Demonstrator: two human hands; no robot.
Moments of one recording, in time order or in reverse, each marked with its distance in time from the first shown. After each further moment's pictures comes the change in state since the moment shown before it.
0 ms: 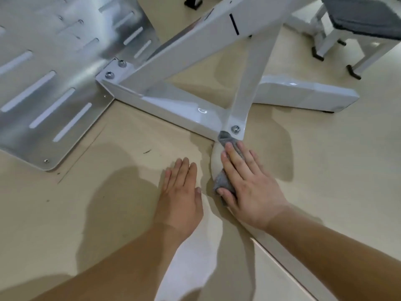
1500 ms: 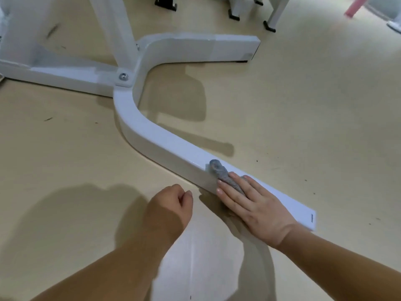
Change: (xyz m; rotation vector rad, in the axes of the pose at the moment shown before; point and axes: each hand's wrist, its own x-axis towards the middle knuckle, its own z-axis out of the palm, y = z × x) left_hand -0.160 0.162 0.109 -0.233 -0.137 -0.108; right_hand -0.344 0.072 0.043 -0.240 0.070 -0.115
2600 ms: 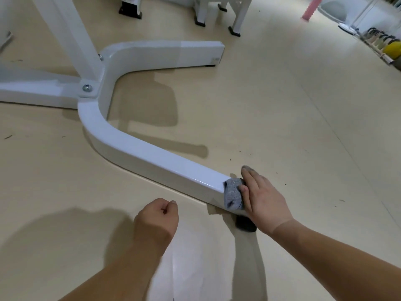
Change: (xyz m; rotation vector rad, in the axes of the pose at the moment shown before) left_hand -0.013 0.008 0.032 -0.189 0.020 -0.211; right_hand -0.032 0.015 -0.026 0.406 -0.111 0.819
